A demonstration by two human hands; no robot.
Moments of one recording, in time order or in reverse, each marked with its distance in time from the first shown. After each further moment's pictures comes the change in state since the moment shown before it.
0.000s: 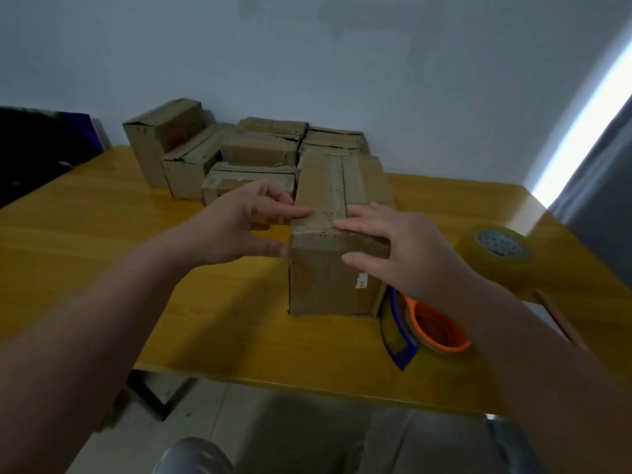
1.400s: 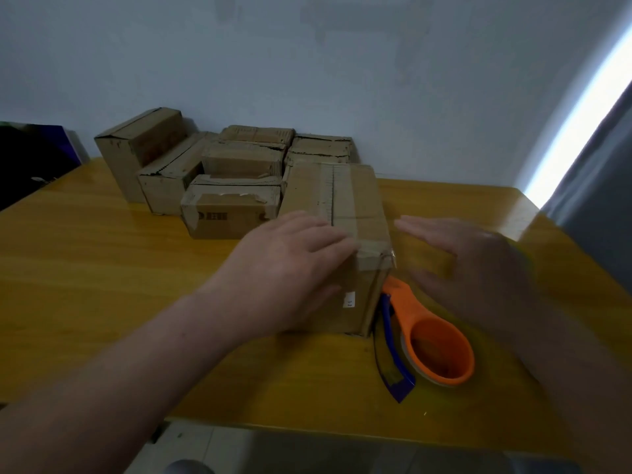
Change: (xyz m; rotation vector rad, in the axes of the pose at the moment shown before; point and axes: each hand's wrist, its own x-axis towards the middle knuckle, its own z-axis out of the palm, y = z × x) left_hand 0.022 0.044 0.050 0.851 0.223 0.465; right_hand -0.022 0.055 -0.018 -0.132 0.298 0.022
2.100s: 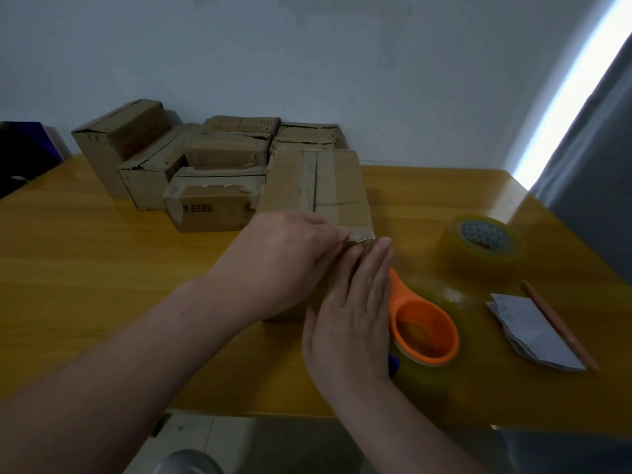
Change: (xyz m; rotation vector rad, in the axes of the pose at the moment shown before) left_hand 0.019 0.017 -0.001 -0.280 0.008 -0.141; right_hand -0.043 -0.079 0.117 -0.252 0.131 0.360
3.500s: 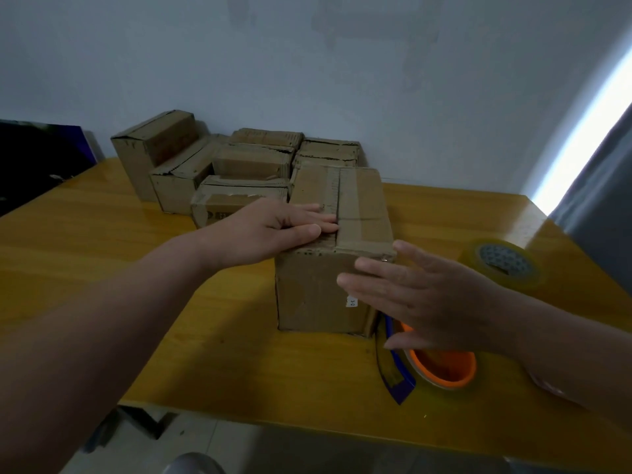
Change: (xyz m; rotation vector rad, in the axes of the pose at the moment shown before) left_hand 0.000 -0.084 -0.005 -0.593 -0.336 -0.238; right_hand 0.101 0.093 -0.057 -0.619 0.079 -1.382
